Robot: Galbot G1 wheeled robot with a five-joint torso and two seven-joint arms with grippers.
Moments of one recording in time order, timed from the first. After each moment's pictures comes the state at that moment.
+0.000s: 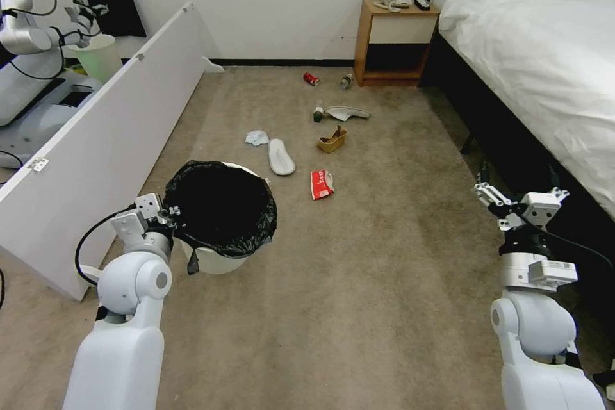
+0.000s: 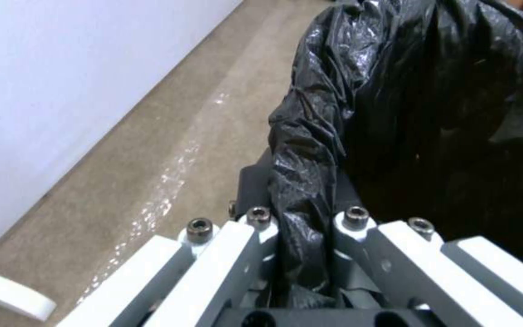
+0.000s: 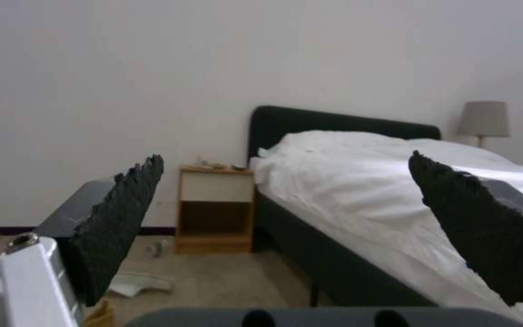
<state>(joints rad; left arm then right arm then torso) 1.09 -1.35 -0.63 -1.99 -0.51 0.67 -0.37 -1.26 1.37 0.78 1.96 0.14 0.22 0.07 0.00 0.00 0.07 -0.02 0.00</state>
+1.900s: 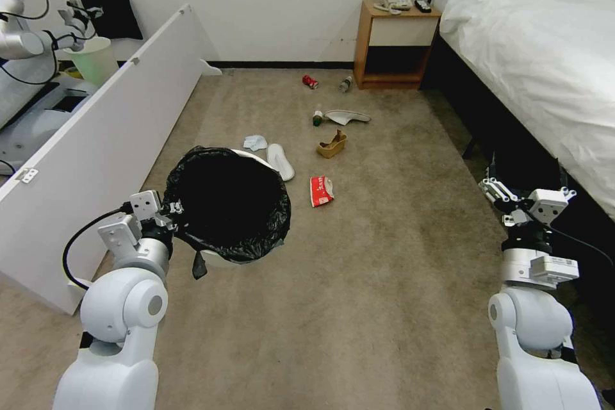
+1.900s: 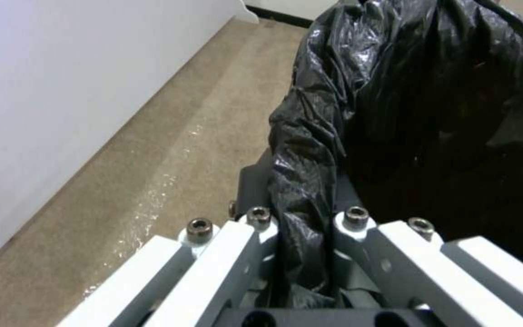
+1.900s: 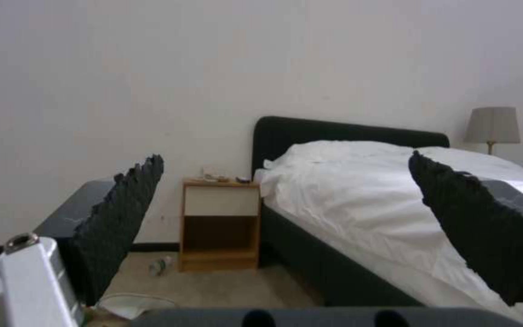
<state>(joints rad) 1.18 -1.36 -0.62 -2.19 -0.51 0.68 -0.36 -1.23 1.39 0.79 1.95 0.14 0.23 0.09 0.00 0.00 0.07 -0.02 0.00</state>
